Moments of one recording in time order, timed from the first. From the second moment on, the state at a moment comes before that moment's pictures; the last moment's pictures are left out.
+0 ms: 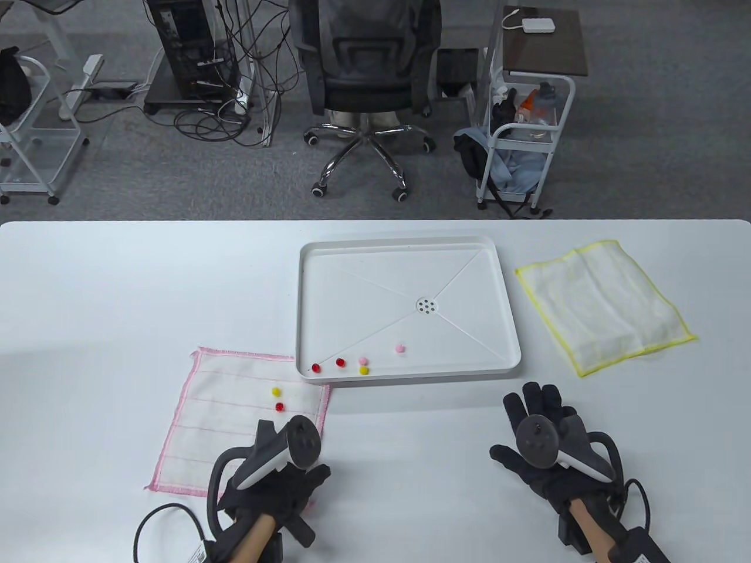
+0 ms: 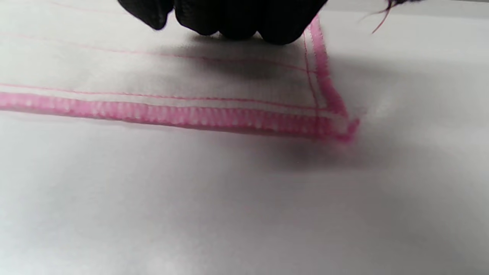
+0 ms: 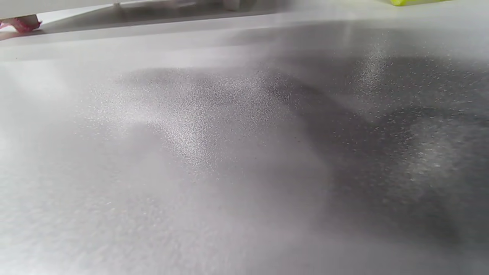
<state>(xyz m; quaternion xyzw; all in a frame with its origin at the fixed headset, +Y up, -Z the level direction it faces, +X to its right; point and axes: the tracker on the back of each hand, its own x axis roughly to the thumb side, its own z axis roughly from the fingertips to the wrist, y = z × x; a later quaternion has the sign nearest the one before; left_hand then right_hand) -0.178 -0.746 -0.231 -0.32 -0.05 0.04 0.95 0.230 -0.769 -0.246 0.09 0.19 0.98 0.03</state>
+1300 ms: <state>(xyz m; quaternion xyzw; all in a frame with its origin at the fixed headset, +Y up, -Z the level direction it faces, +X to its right) -0.099 -0.770 -0.241 -0.45 -0.21 -0.12 0.86 0.234 -0.767 -0.246 0.10 0.17 0.98 0.05</state>
